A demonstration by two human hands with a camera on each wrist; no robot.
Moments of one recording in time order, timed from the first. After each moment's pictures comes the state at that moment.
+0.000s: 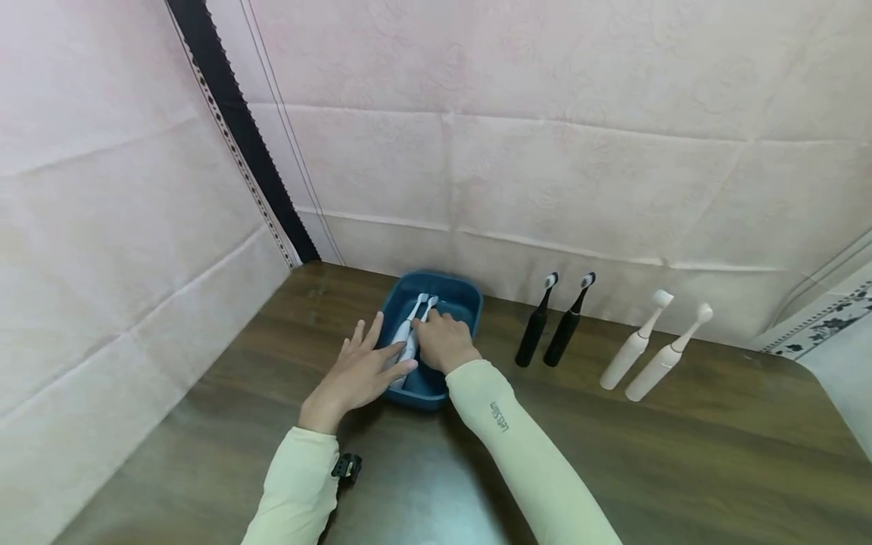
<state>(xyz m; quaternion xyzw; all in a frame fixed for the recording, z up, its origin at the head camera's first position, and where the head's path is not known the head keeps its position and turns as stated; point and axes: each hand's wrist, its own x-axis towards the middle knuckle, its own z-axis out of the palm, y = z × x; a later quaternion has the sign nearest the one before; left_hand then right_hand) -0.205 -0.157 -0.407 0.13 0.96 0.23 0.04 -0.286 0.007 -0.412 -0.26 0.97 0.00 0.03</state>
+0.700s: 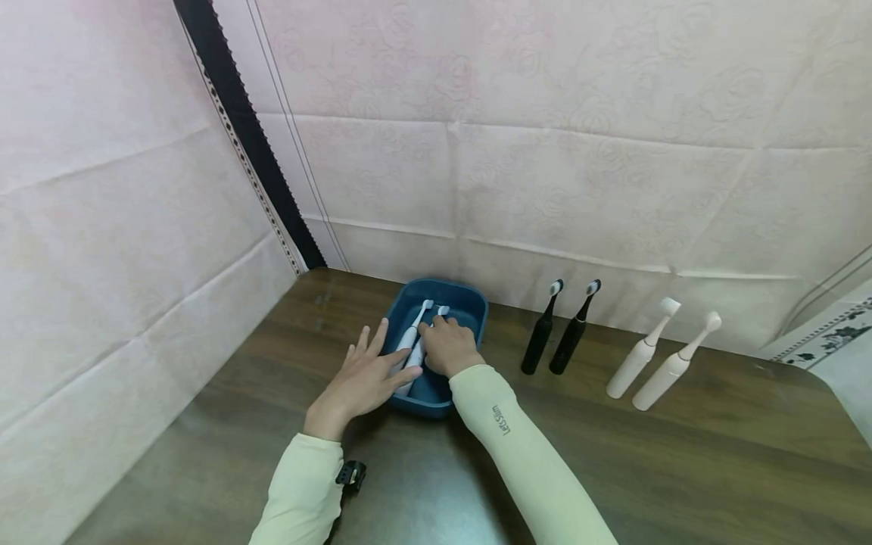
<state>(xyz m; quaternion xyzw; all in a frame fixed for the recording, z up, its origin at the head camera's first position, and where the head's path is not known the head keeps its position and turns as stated) -0.206 -0.157 -0.408 0.13 0.96 0.23 0.04 -0.295 0.005 -0.419 -0.24 0.97 -0.02 0.05</state>
